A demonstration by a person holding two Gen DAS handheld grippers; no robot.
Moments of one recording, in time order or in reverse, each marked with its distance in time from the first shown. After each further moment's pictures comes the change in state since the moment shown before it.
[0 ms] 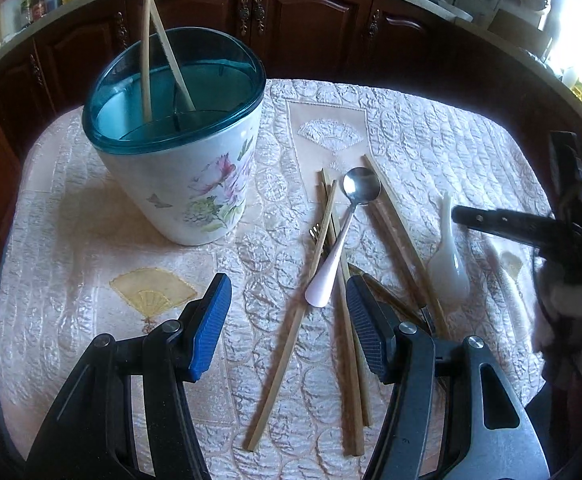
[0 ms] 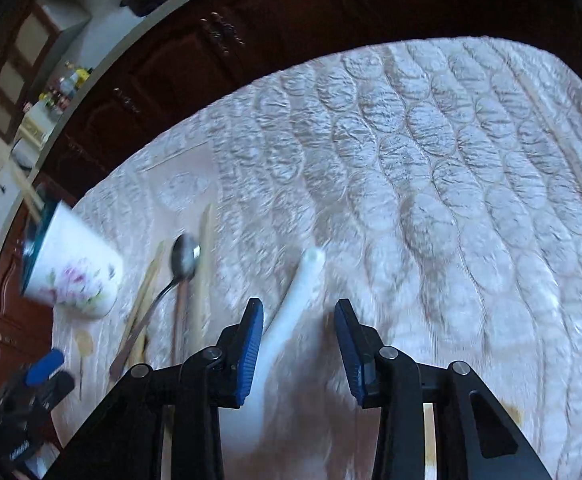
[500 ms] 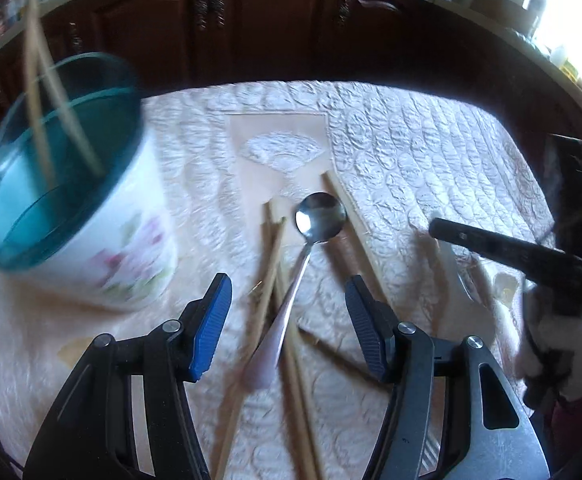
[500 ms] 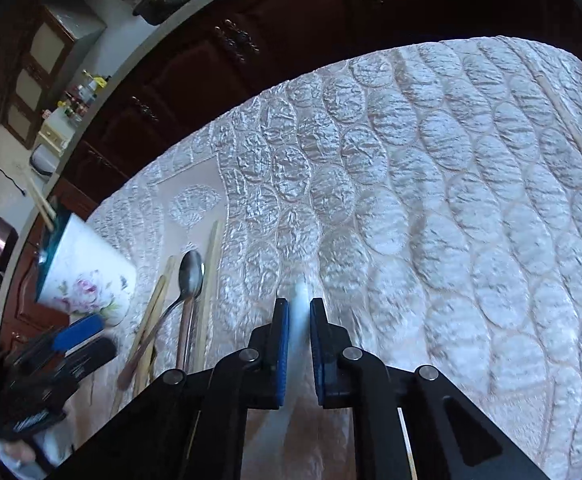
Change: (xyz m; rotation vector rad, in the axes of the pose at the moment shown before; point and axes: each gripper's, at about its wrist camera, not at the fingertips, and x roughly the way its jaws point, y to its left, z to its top) left arm 0.047 -0.041 0.046 0.087 0.058 -0.054; right arm -0.005 -0.015 0.007 -0.014 -0.028 0.105
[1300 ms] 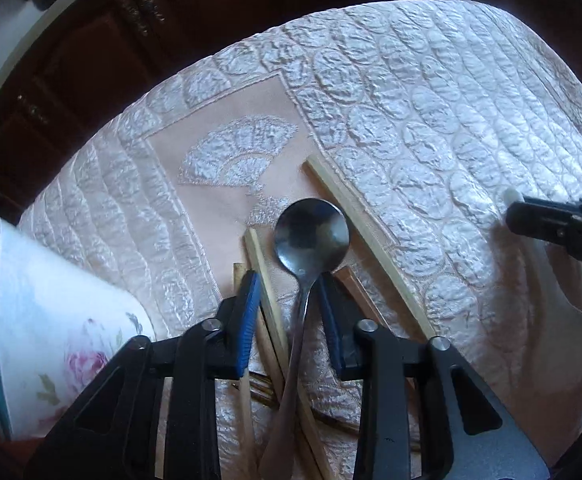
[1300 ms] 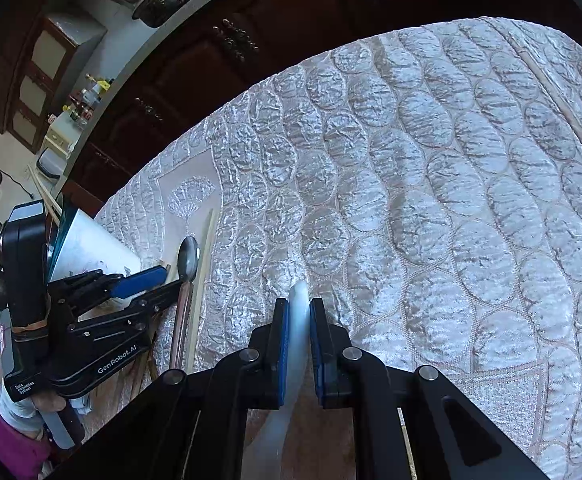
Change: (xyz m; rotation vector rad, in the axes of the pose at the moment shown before) left arm 0.083 -0.044 0.042 0.321 0.150 0.188; right arm -0.004 -0.014 -0.011 0.017 0.018 0.039
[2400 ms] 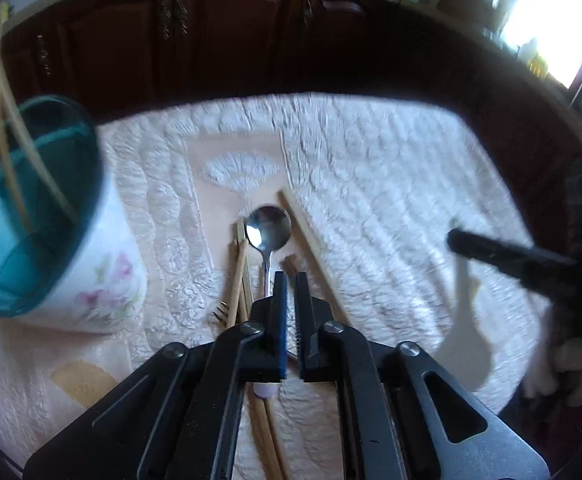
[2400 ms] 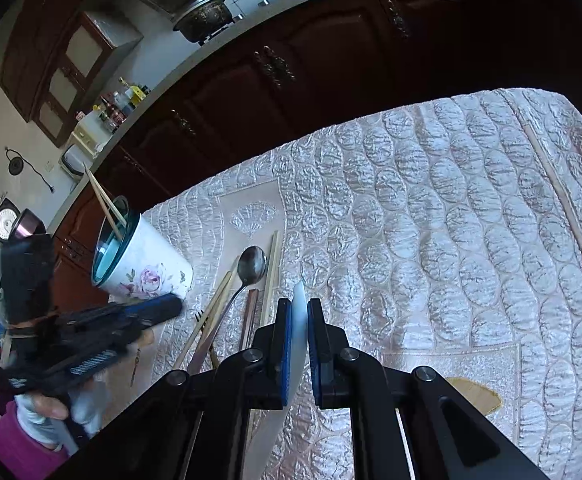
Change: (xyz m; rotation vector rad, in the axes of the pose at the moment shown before) left arm -0.078 0.034 -0.051 -0.248 -0.151 -0.289; right arm -0.053 0.044 -0.001 -0.075 -0.082 0.032
